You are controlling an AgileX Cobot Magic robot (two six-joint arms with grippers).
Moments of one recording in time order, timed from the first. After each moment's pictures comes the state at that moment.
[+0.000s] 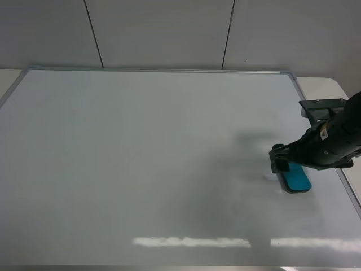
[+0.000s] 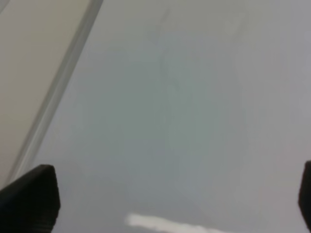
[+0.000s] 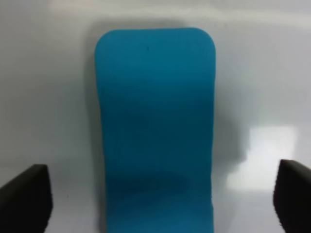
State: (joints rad) left arm -0.02 -0.01 -0.51 0.11 1.07 -0.25; right arm 0.27 1.54 -0.57 -0.23 0.39 0.39
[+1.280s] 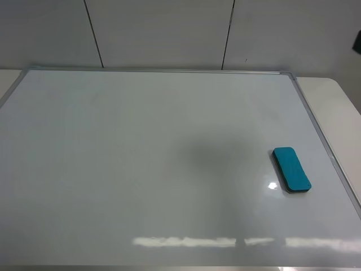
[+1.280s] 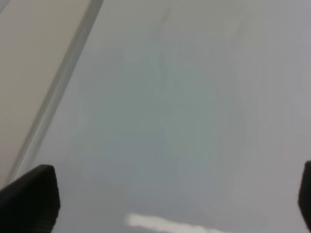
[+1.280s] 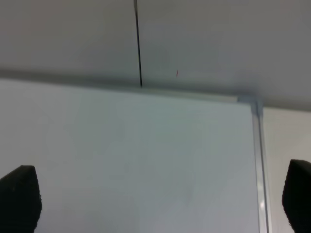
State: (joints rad) left arm -0.02 -0.01 -0.51 0.11 1.07 -0.25; right arm 0.27 0.50 -0.57 -0.22 0.36 0.22
